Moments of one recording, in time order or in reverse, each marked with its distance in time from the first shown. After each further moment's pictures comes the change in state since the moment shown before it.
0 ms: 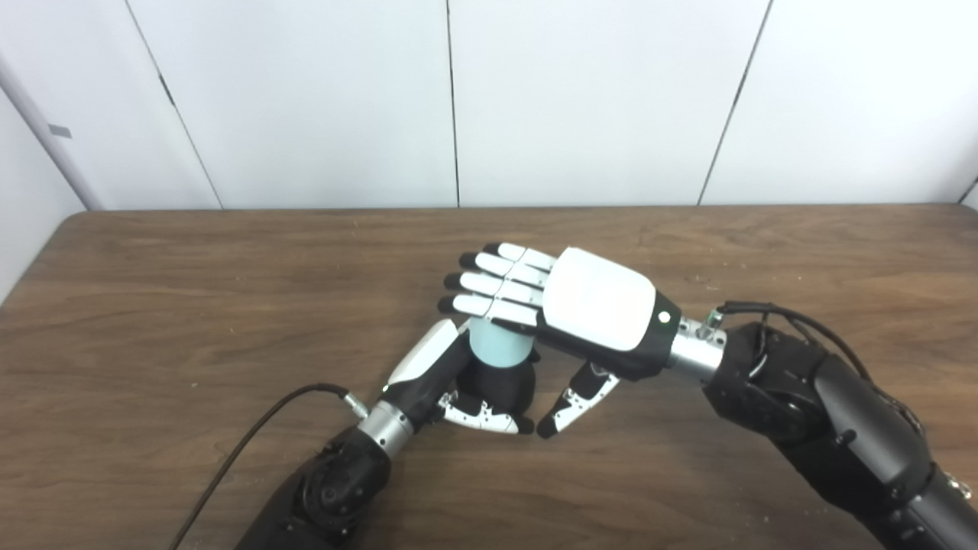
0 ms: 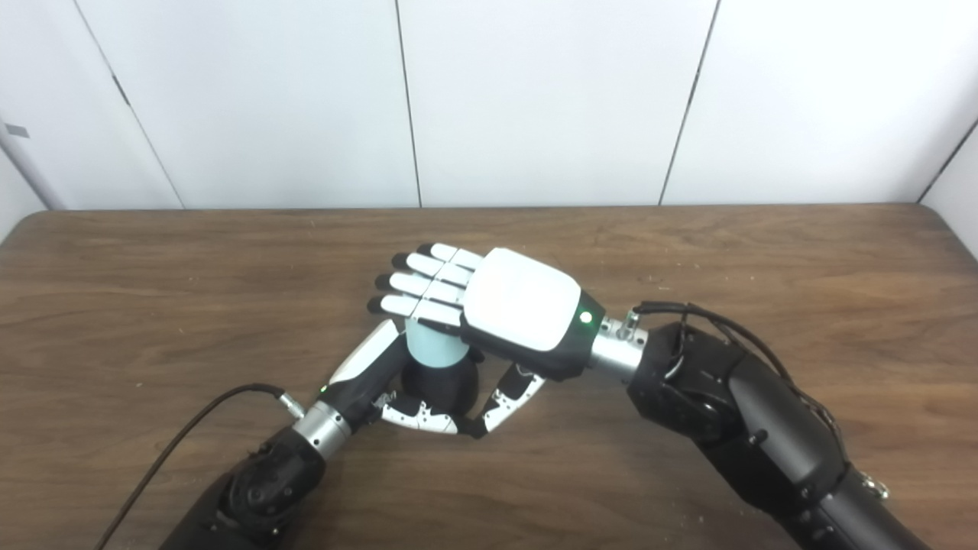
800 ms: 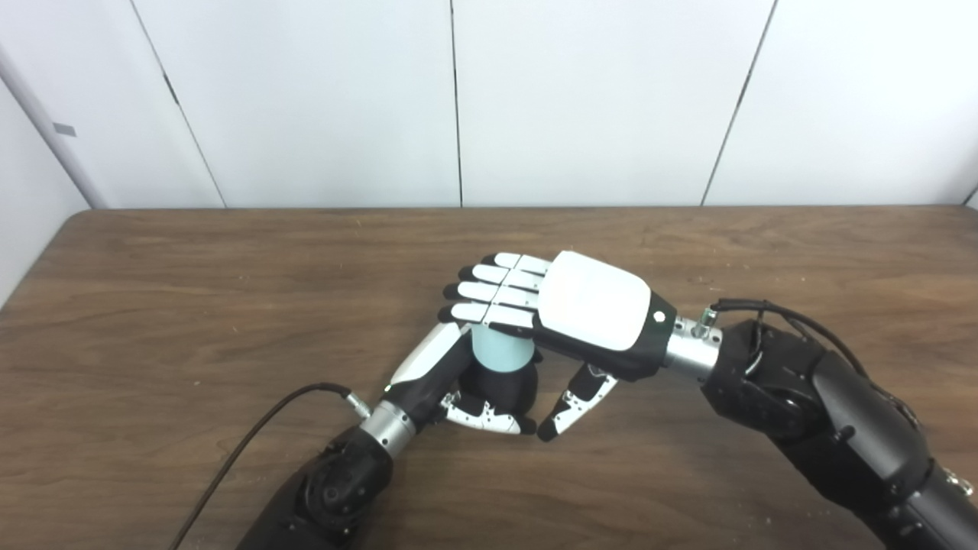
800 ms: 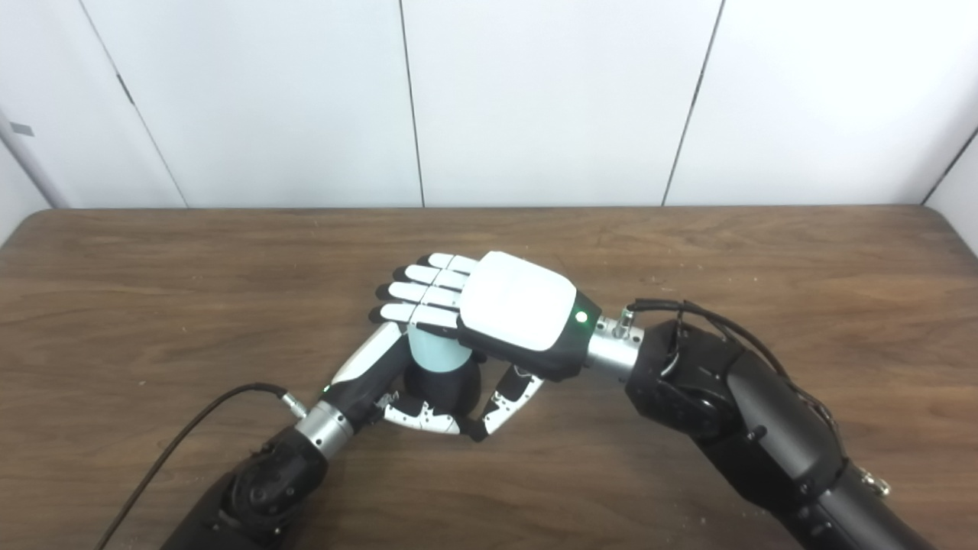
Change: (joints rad) left arm 0.002 0.000 -0.001 -0.004 0.002 0.004 0.000; right arm -0.015 0.003 0.012 0.006 0.023 0.008 0.039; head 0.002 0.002
